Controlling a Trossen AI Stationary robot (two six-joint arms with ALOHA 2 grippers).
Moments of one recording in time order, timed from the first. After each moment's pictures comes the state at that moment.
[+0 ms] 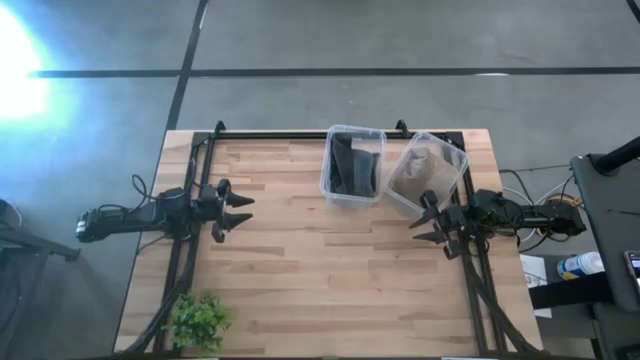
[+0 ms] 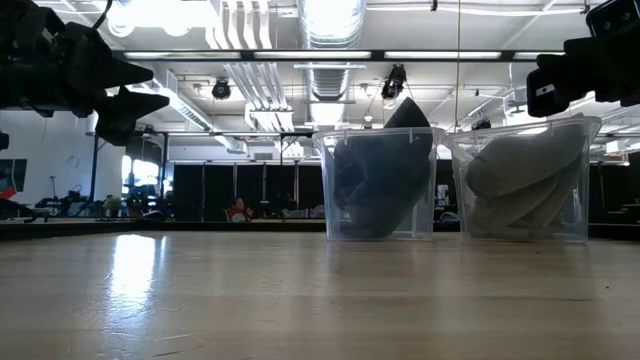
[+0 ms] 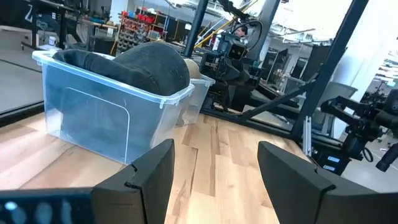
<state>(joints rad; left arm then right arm) 0.08 0.01 0.01 0.01 0.00 -0.29 0.01 0.02 0.01 0.06 -0.31 0.05</state>
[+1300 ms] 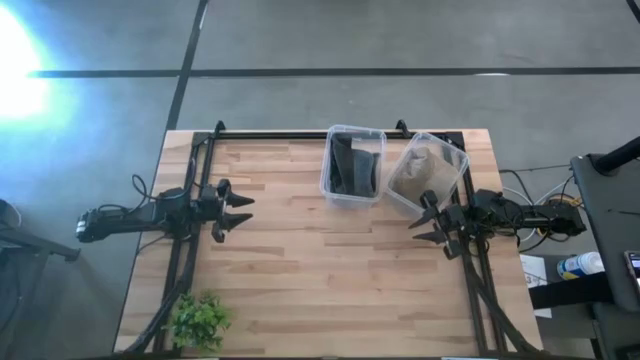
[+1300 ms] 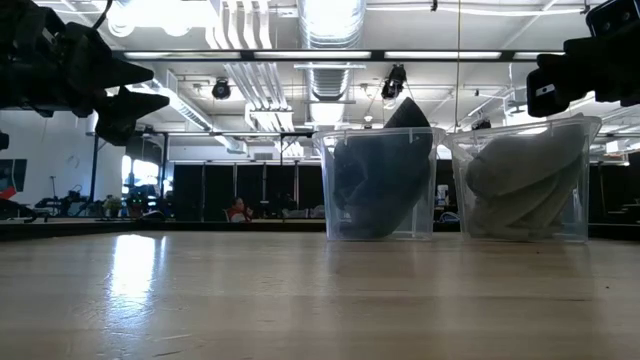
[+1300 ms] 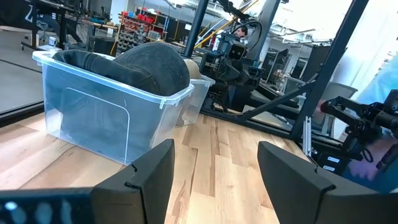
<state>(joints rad) 0.08 0.01 0.01 0.02 0.00 -0.29 0.01 0.02 0.01 0.06 -0.31 0.05</state>
